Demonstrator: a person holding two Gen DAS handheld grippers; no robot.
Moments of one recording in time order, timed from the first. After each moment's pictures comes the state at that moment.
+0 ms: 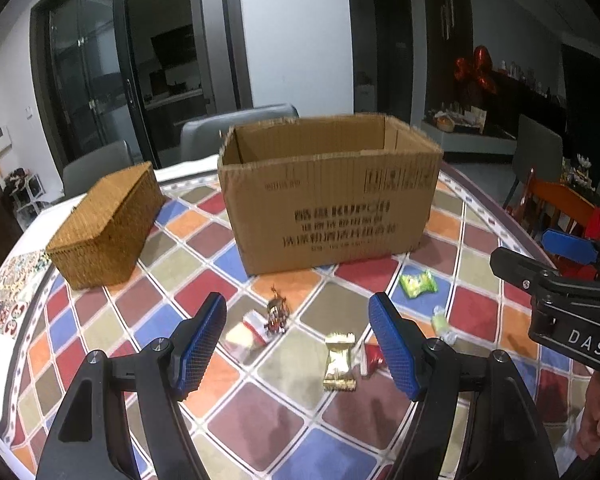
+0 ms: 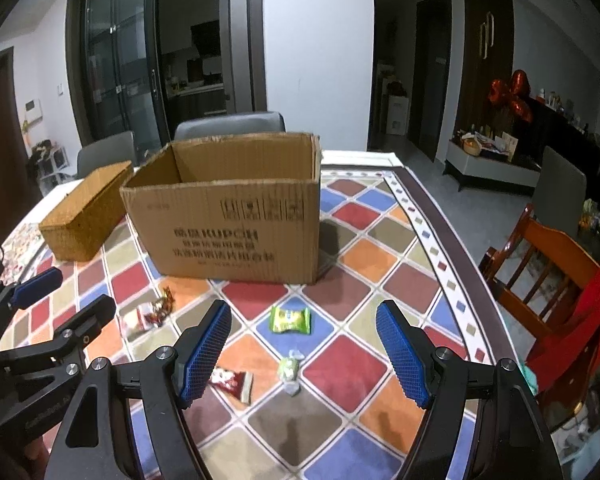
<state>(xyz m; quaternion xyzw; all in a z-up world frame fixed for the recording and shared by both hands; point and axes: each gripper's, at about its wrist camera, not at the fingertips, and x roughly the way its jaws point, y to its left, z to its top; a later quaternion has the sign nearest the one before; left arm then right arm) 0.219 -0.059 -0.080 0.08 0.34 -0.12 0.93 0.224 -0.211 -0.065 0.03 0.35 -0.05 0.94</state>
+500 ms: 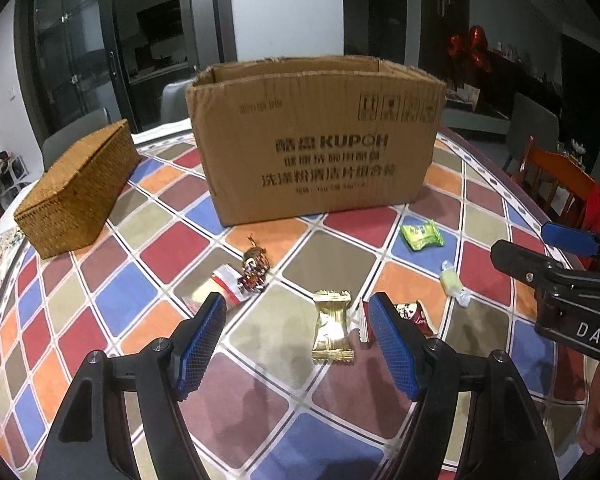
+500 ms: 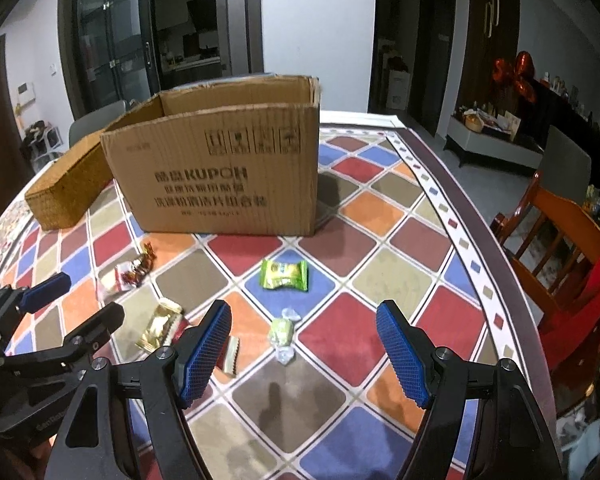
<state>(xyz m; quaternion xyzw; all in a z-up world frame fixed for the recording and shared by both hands) 0.228 -0.064 -0.133 0.08 0.39 -0.15 0.91 0.230 -0.212 -0.113 0.03 0.39 -0.06 0.92</state>
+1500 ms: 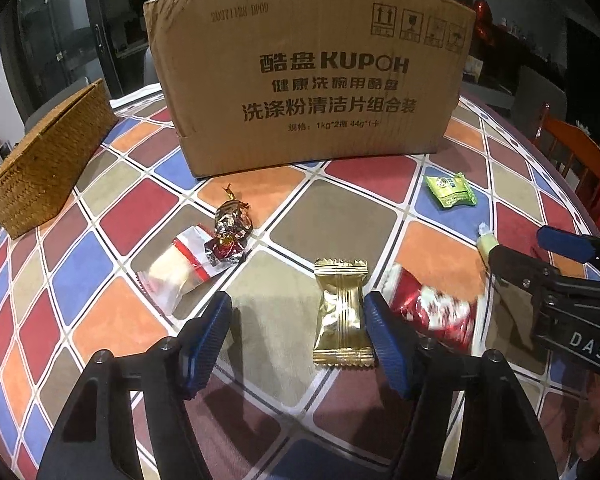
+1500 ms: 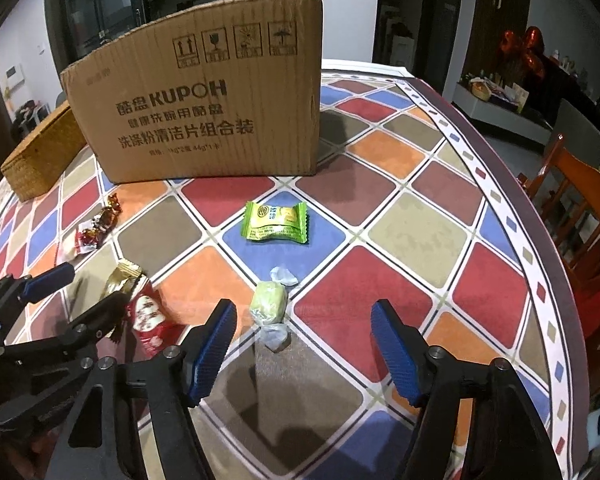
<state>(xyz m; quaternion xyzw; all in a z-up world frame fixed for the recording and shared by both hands) 0.259 -0.072 -0.185 0.09 0.44 -0.15 0.88 0.258 -0.214 -0.172 0.04 0.45 -0.06 0.89</state>
